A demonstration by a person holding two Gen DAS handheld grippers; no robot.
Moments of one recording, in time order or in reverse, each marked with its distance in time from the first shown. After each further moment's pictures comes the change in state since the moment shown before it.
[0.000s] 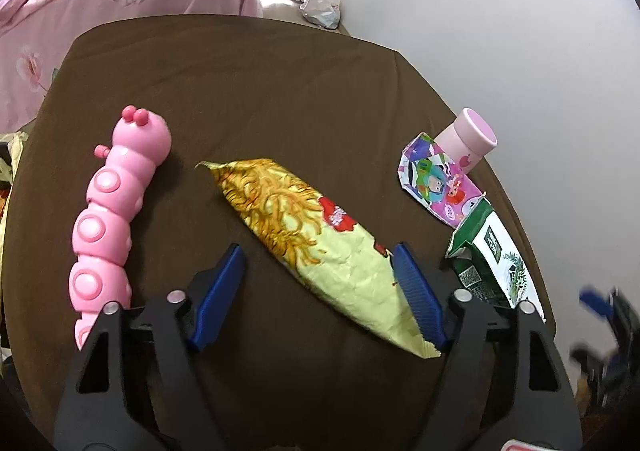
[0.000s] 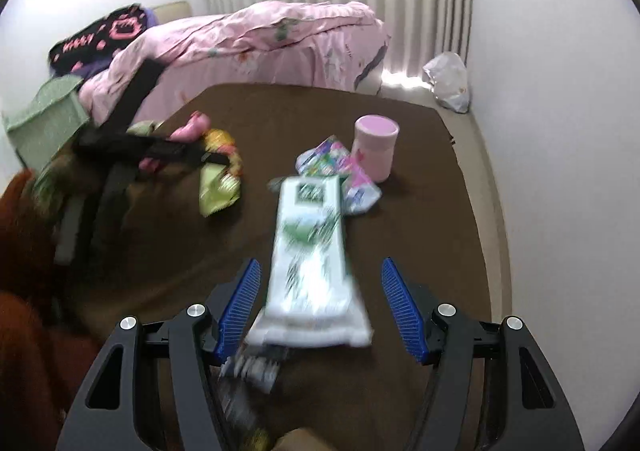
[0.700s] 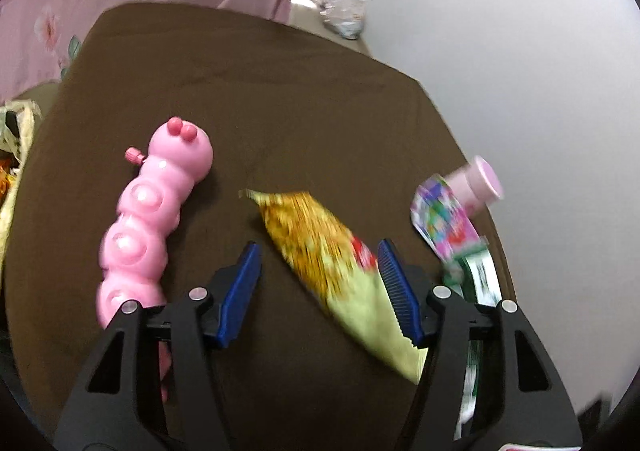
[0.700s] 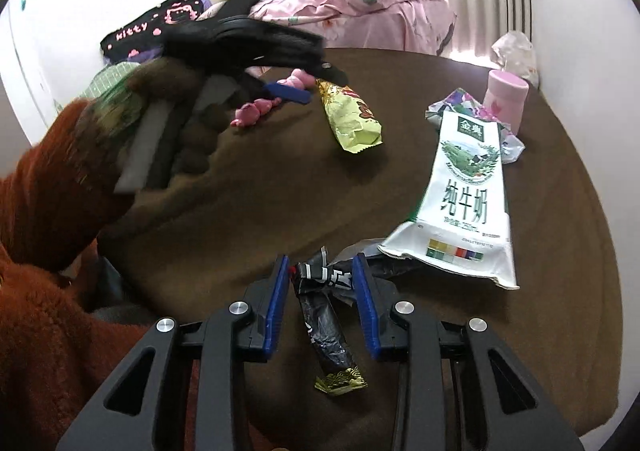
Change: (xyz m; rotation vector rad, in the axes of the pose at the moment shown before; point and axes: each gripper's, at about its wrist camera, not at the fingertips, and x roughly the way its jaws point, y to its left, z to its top) left arm -0.003 0.030 0.024 -0.170 0.000 -0.033; right arm 0.047 0.062 -0.019 -0.041 0.044 0.188
